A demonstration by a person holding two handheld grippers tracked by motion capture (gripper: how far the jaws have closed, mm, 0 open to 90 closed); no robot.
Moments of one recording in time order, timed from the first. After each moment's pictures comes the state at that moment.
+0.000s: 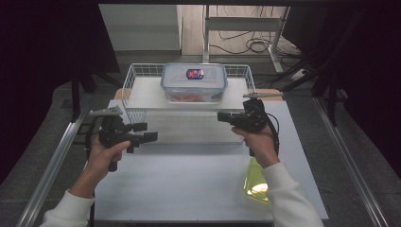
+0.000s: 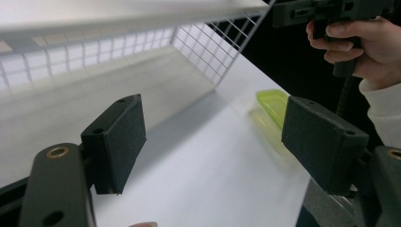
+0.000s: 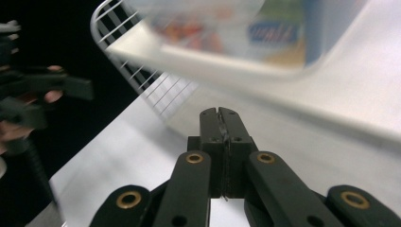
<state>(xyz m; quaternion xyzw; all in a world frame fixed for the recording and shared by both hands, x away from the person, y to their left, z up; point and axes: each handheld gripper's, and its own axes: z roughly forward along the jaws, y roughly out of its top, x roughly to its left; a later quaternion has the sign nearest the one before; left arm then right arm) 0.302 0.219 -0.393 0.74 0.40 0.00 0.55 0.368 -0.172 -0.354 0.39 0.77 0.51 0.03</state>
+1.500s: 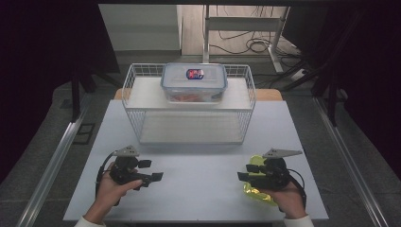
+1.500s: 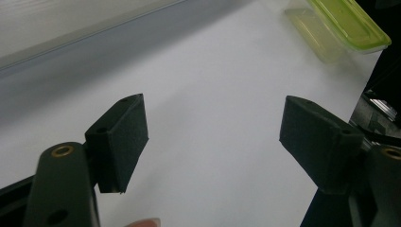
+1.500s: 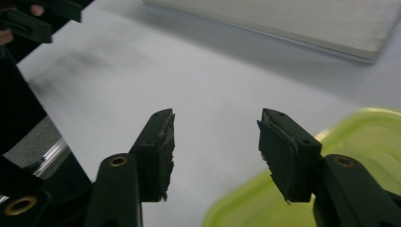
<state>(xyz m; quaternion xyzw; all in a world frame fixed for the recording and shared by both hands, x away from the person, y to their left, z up) 0.258 0.197 -0.475 0.80 0.42 0.01 0.43 0.274 -0.249 -0.444 0.40 0.82 0.41 0.04</state>
